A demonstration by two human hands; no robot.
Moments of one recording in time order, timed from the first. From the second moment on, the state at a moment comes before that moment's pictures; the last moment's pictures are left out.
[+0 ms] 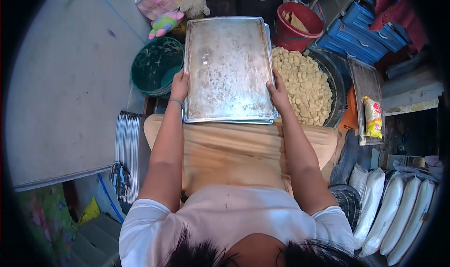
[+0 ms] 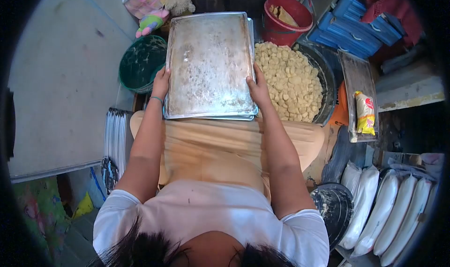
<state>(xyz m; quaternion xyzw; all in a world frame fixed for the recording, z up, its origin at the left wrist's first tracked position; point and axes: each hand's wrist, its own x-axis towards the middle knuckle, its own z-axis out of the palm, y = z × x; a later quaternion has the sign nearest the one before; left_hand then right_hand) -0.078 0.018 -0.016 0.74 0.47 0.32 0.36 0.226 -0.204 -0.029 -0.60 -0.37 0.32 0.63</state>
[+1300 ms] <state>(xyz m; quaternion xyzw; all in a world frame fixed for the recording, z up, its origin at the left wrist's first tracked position) 0.128 -0.055 0.070 0.91 0.20 0.29 0.20 0.443 -0.315 -0.149 -0.94 0.05 0.14 0.31</state>
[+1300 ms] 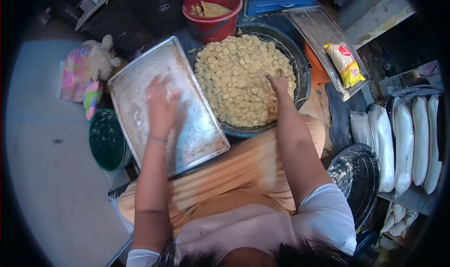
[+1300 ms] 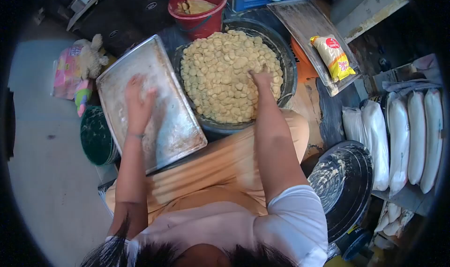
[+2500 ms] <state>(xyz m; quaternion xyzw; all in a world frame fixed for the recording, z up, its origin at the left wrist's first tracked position) 0.348 -0.195 -0.198 0.88 0.32 -0.18 0.29 0.404 -0.309 -0.187 -0.96 -0.14 0.22 0.13</state>
